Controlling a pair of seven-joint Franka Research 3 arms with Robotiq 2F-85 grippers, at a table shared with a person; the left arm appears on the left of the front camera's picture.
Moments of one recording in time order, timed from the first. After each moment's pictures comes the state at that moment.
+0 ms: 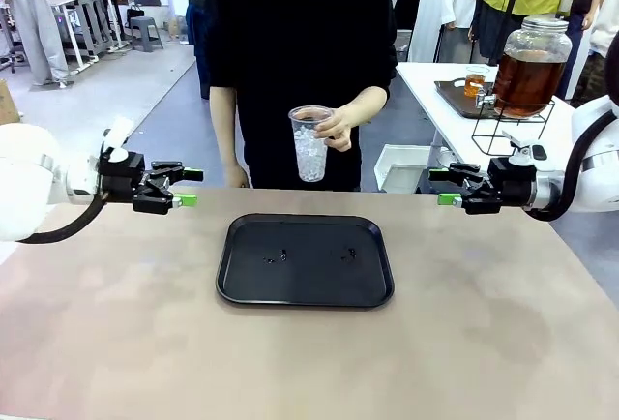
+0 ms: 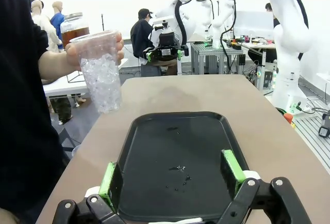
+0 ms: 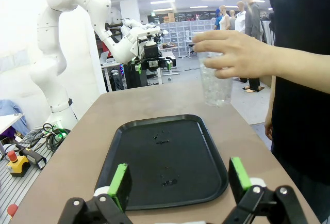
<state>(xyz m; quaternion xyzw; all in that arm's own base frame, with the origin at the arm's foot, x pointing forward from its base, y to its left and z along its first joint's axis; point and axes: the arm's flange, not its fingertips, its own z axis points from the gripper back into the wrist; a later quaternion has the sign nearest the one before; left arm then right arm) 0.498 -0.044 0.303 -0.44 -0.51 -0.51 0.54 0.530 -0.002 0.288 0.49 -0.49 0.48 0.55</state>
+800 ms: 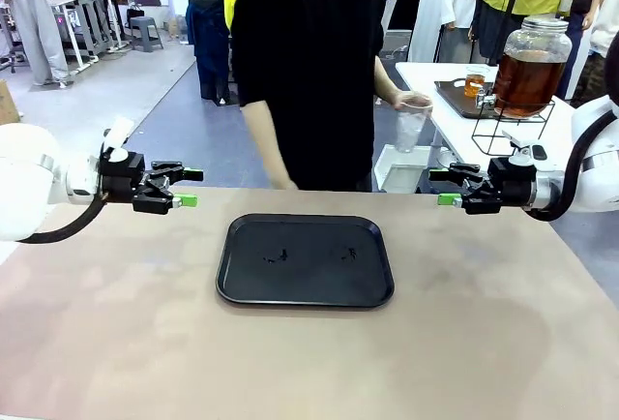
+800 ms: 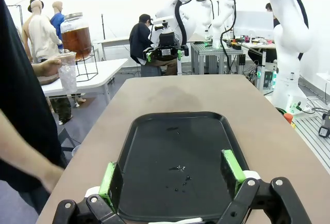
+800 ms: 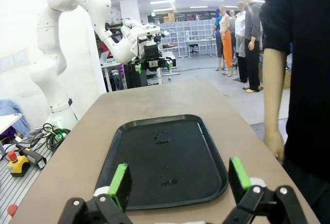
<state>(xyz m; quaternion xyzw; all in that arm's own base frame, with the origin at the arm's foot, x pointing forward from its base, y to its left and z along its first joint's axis) 0.498 -0.044 0.303 -0.44 -0.51 -0.51 0.54 0.530 -0.002 0.288 0.49 -0.49 0.48 0.55</state>
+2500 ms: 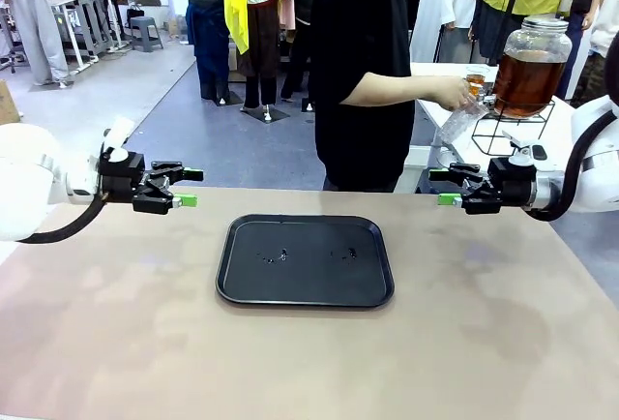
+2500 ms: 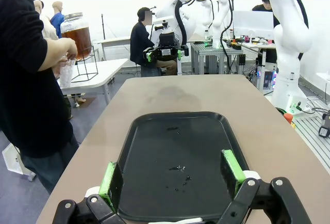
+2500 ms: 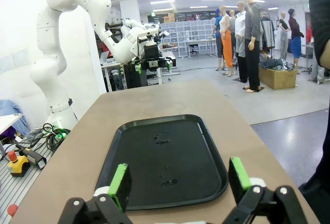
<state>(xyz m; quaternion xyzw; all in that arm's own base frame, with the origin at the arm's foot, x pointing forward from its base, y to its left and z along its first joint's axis) 0.498 -0.044 0.303 -0.44 -0.51 -0.51 0.54 0.530 -0.002 0.288 0.49 -0.49 0.48 0.55</state>
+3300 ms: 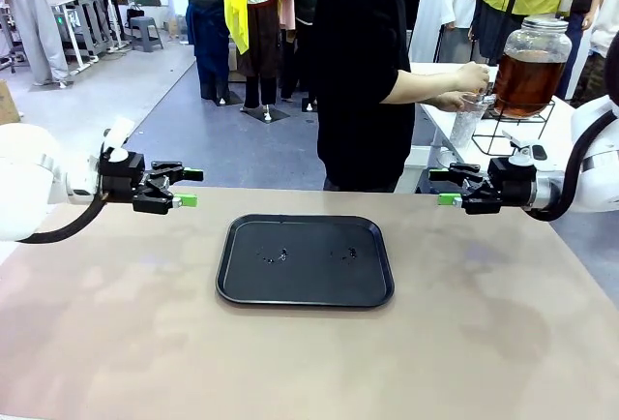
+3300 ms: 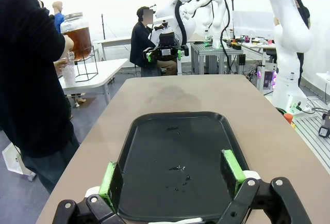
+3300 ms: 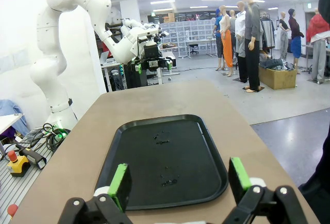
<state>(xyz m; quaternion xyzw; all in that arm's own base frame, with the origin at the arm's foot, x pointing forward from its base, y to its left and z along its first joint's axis) 0.498 -0.044 0.303 -0.44 -0.51 -0.51 0.54 0.530 -0.002 0.288 0.49 -0.49 0.48 0.55</state>
